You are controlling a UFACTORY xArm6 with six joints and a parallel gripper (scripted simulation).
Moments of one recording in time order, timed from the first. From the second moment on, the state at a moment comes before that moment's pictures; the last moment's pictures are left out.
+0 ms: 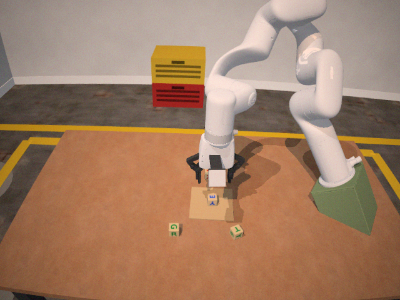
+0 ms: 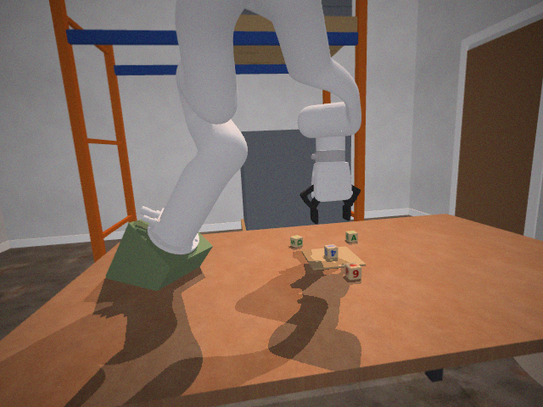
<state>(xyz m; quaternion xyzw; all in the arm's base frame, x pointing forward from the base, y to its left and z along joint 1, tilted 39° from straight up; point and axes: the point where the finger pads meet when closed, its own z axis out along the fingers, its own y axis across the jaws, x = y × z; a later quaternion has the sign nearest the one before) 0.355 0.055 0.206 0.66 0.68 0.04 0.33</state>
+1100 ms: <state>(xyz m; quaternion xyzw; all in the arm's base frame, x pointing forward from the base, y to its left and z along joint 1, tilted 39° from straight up) 0.450 0.159 0.218 0.66 0.68 0.05 0.33</state>
